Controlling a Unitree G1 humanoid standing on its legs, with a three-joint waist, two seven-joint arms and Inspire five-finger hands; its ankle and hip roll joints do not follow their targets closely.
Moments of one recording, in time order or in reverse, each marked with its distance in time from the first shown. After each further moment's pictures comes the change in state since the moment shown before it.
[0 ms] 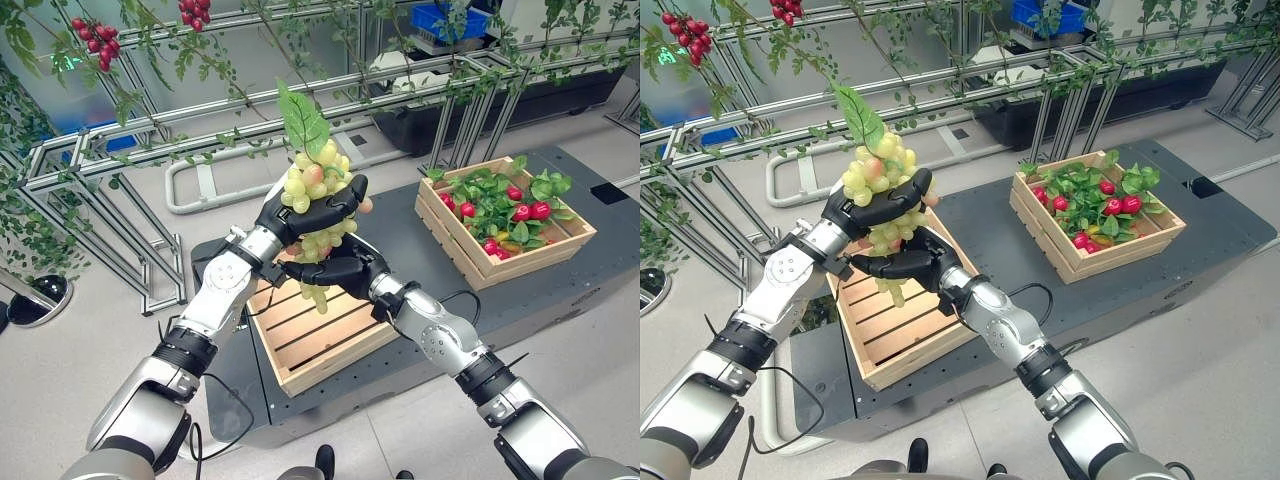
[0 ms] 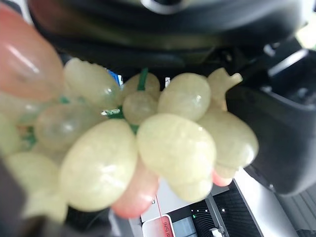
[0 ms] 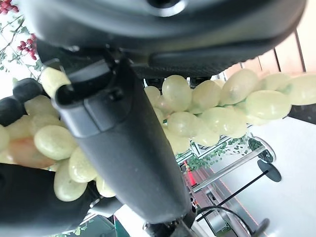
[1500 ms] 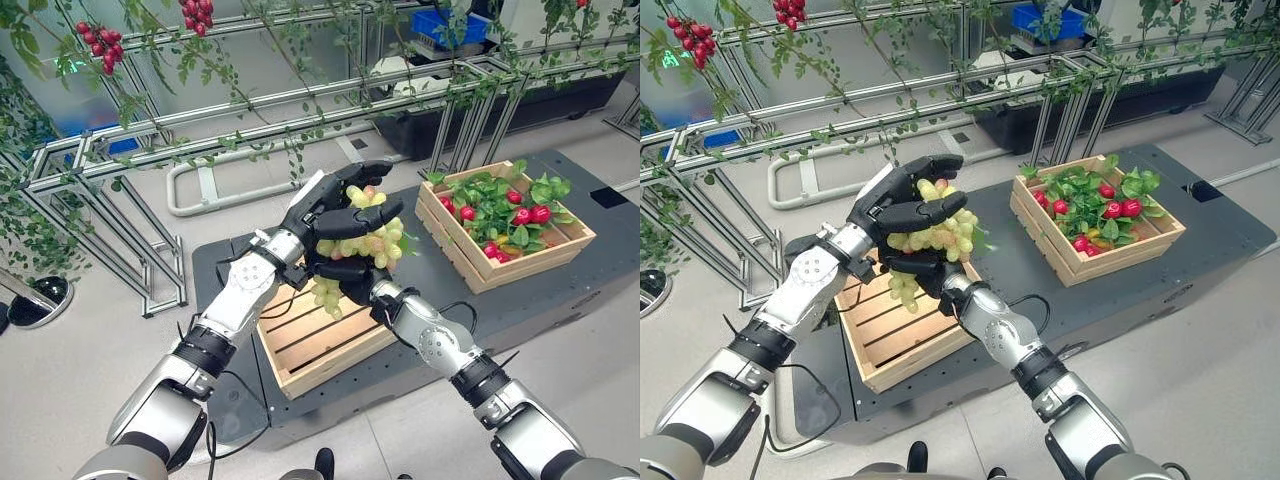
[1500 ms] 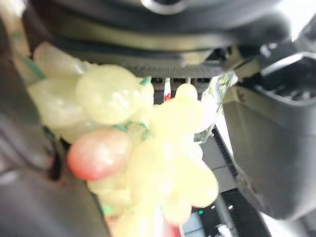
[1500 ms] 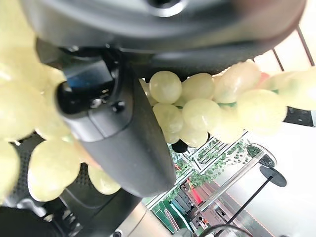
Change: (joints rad) left arm -0.014 -0.074 -0.032 -0.029 0.095 0.108 0.057; right arm 0.006 0.019 0.011 0.078 0.083 -0.004 -0.096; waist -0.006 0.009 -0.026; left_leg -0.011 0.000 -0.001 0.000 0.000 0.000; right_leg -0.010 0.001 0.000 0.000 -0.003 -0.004
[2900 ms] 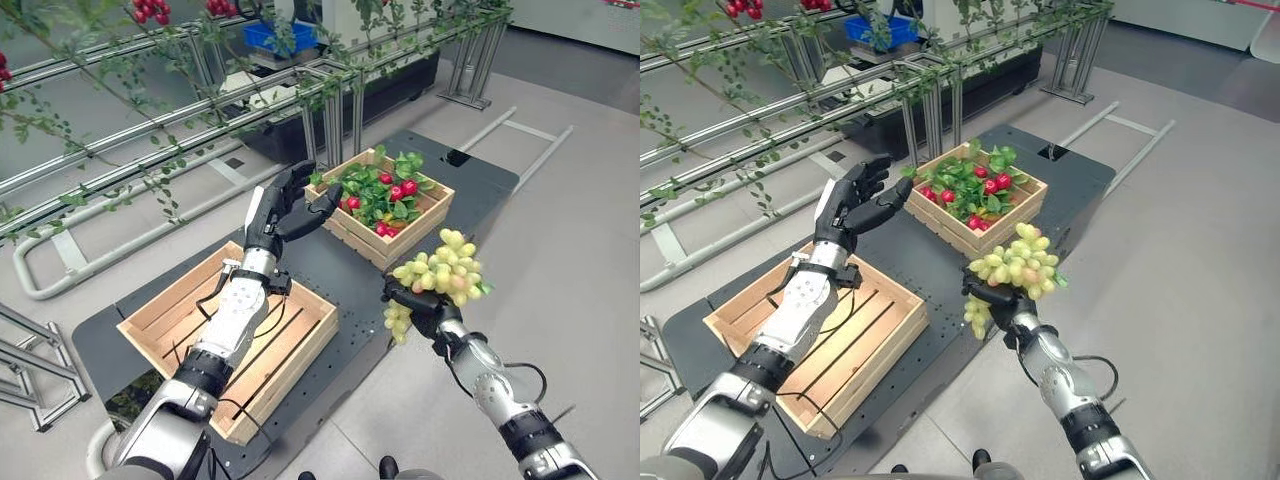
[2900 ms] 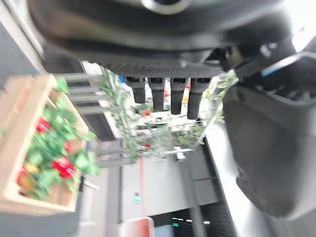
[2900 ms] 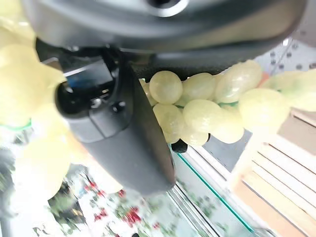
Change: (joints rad) left arm 0.269 -0.090 0.180 -0.065 0.036 -0.091 0.329; right arm 0.466 -0.127 -0.346 -0.126 -0.120 -0.085 0.052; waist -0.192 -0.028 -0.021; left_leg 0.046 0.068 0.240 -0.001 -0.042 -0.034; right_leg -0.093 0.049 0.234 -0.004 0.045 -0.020
